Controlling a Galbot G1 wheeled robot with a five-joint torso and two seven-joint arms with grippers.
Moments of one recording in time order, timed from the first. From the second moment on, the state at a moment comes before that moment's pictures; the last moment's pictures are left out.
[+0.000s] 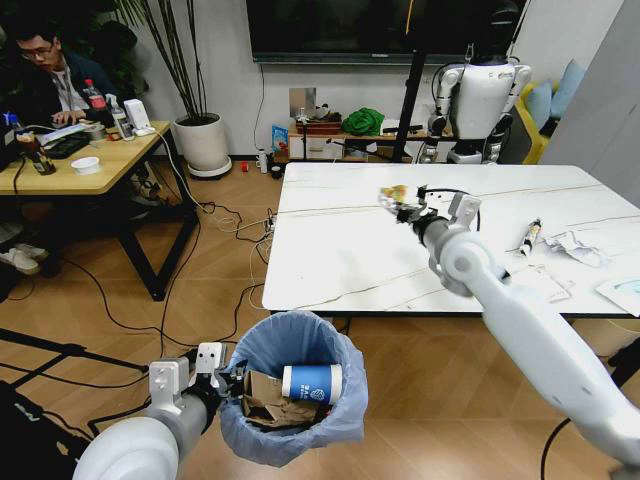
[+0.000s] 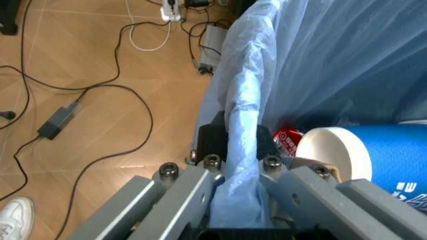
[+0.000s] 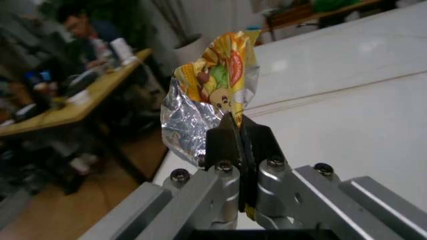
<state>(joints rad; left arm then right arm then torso) 1.50 -0.90 -0.35 -2.44 -1.11 0.74 -0.72 -0.67 0.90 0.08 2.02 1.33 -0.44 0.52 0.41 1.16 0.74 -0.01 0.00</state>
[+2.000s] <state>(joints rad) 1.51 -0.87 -0.31 -2.46 -1.13 0.74 -0.77 -1.29 0.98 0.52 2.28 0.60 -0.46 0.28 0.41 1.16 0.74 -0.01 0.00</state>
